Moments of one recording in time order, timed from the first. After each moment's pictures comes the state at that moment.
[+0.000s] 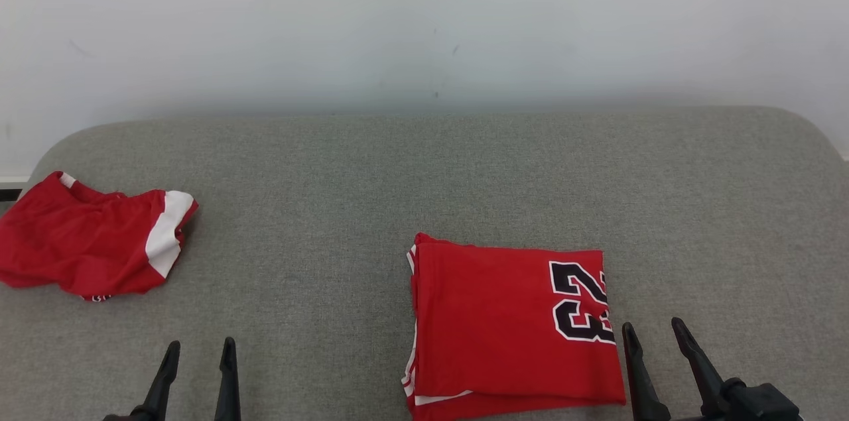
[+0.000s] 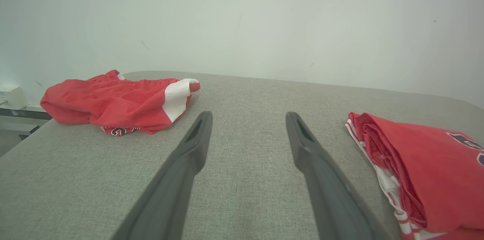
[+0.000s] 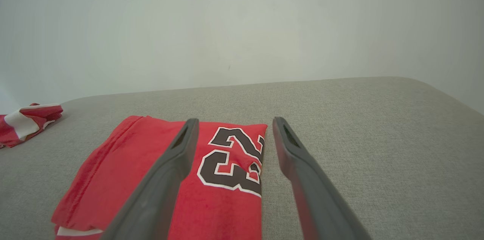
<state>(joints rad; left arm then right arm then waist) 0.06 0.05 0.07 0.13 -0.13 -0.11 -0.26 0.07 -0.10 0.09 0.17 0.20 0.13 -0.26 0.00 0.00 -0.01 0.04</state>
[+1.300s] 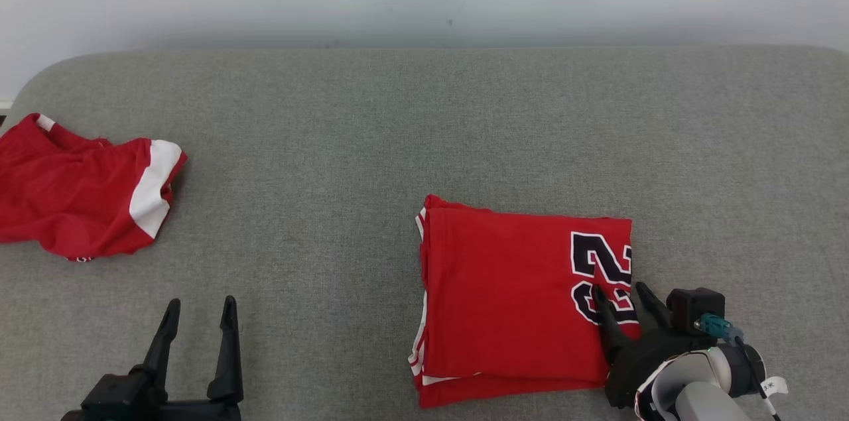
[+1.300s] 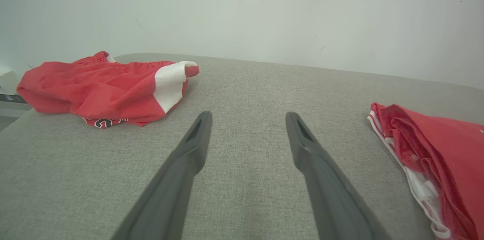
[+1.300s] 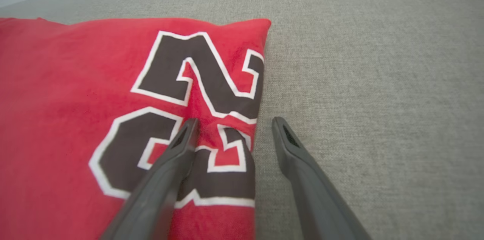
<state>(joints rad) -0.04 0.05 0.07 0.16 -0.13 -0.12 -0.26 -0.38 -0.11 0.13 0.80 0.24 0.13 -0.16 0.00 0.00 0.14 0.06</state>
